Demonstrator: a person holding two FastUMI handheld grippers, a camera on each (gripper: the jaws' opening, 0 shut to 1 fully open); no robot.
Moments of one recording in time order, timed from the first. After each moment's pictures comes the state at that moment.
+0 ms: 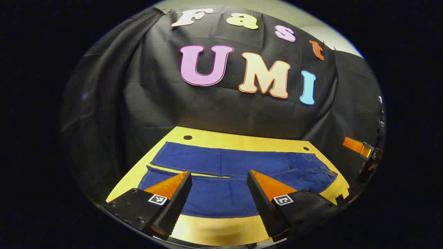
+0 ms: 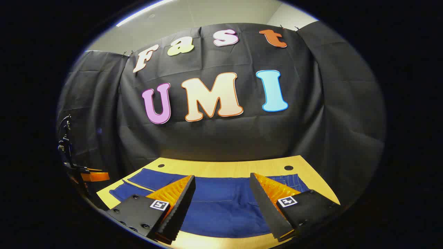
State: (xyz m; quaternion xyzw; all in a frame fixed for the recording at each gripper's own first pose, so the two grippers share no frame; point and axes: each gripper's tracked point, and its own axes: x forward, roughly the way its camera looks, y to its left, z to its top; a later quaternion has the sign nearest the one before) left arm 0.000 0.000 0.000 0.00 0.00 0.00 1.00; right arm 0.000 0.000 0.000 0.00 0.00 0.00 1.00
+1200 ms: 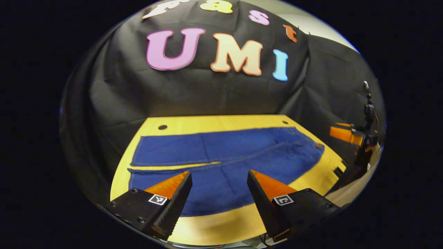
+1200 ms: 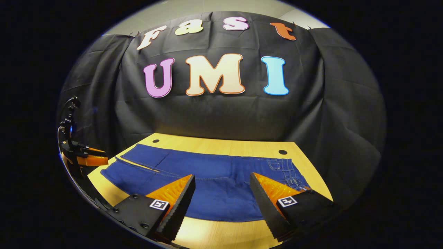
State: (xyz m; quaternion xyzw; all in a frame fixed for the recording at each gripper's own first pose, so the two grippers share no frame) left arm 0.021 0.012 -0.062 0.09 0.11 -0.15 0.98; right arm -0.026 0.012 -0.072 -0.06 0.09 -0.03 0.99
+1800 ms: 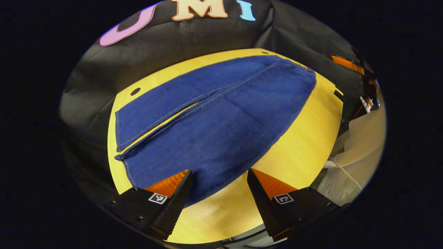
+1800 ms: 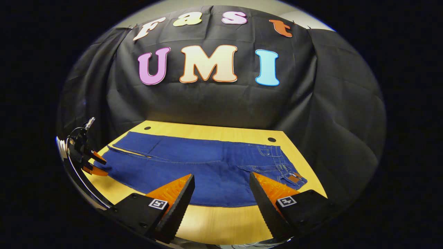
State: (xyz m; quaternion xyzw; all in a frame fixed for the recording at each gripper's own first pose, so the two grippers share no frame) left arm 0.031 0.110 -0.180 0.26 0.32 -0.21 0.88; right arm -0.062 -0.001 -0.095 -0.08 0.13 -0.09 0.99
